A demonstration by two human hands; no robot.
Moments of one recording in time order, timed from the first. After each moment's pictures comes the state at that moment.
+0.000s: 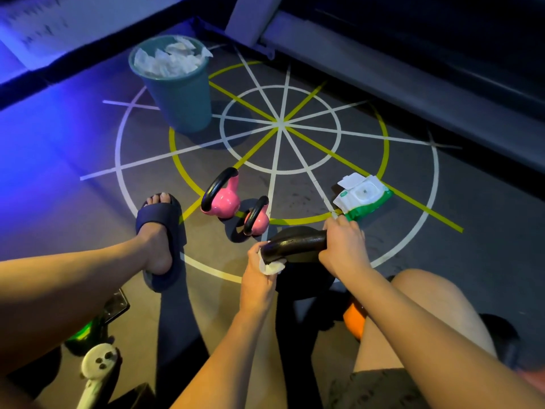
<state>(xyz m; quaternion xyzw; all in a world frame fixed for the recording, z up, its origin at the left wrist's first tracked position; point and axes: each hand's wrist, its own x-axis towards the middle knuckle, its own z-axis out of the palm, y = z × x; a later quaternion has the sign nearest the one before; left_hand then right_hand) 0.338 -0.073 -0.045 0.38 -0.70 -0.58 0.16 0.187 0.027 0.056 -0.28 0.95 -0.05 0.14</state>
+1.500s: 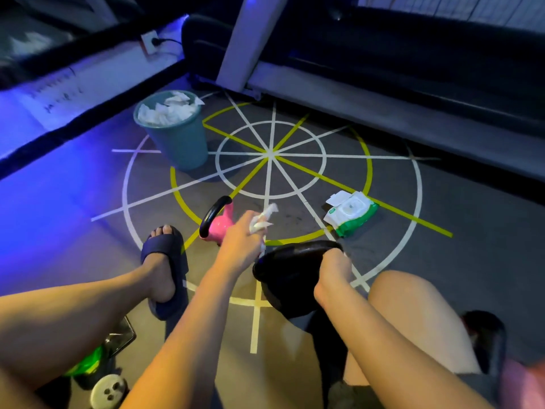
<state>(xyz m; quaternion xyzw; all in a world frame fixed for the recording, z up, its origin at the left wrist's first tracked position) 0.293 -0.133 0.093 0.30 -0.82 -0.49 0.06 0.223 0.023 0.077 0.36 0.65 -0.64 0.20</state>
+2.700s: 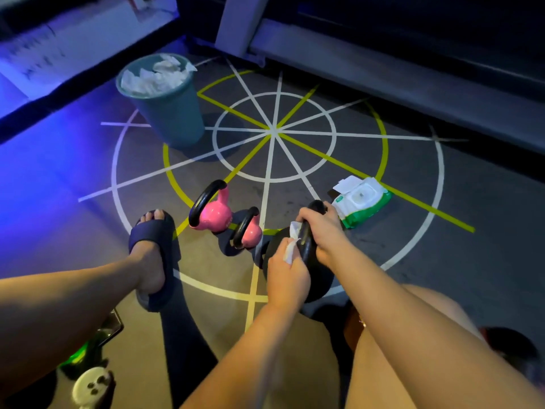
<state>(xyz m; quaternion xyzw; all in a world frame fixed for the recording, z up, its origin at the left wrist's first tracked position) 0.257 -0.028 0.018 0.38 -0.75 -0.52 0.15 0.144 -0.011 0.044 0.14 0.68 -0.63 0.36</state>
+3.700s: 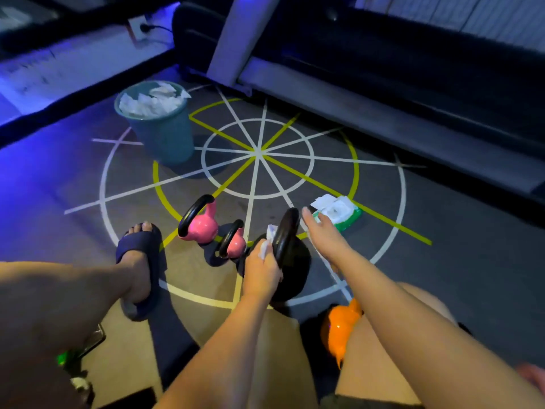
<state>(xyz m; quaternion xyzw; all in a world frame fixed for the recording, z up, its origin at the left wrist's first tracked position) 0.261 -0.045 0.021 0.39 -0.70 -0.58 0.14 0.143 0.044 0.102 -0.02 0.83 -0.45 0.33</state>
